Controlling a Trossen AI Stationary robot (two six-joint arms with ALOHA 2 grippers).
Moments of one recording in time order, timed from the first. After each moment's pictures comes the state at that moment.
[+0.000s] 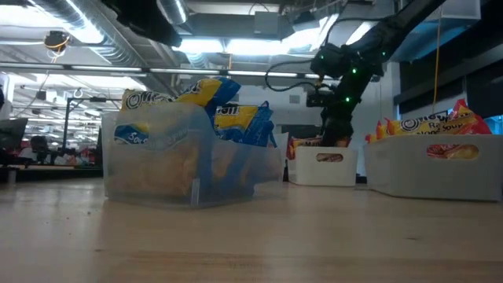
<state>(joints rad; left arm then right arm) -0.12 0.96 0.84 -0.45 -0.56 -0.02 -0.62 1.59 0.99 -0.30 0.23 -0.60</state>
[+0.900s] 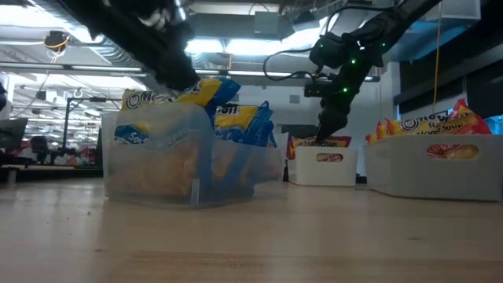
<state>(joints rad) 0.27 1.15 0.66 0.00 -0.24 0.03 -0.59 1.56 1.02 -0.33 0.29 -0.50</state>
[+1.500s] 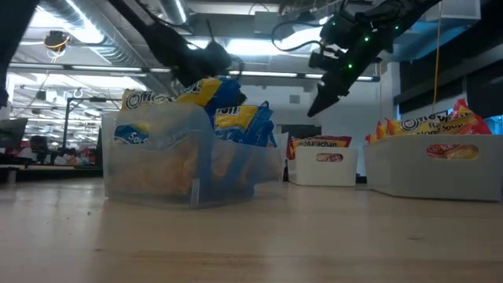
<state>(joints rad) 0.61 1.79 1.18 -0.11 0.04 -0.07 -0.59 1.43 1.02 -0.33 -0.02 -0.37</state>
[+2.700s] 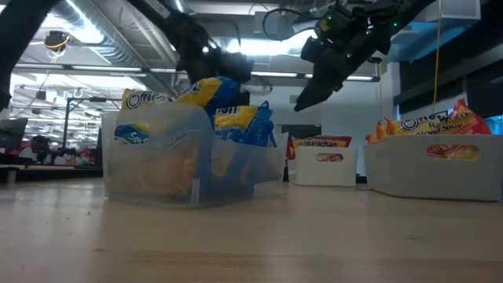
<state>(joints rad) 0.46 1.86 1.33 -0.64 0.12 0.34 -0.50 1.44 1.02 -0.31 -0.29 -0.29</state>
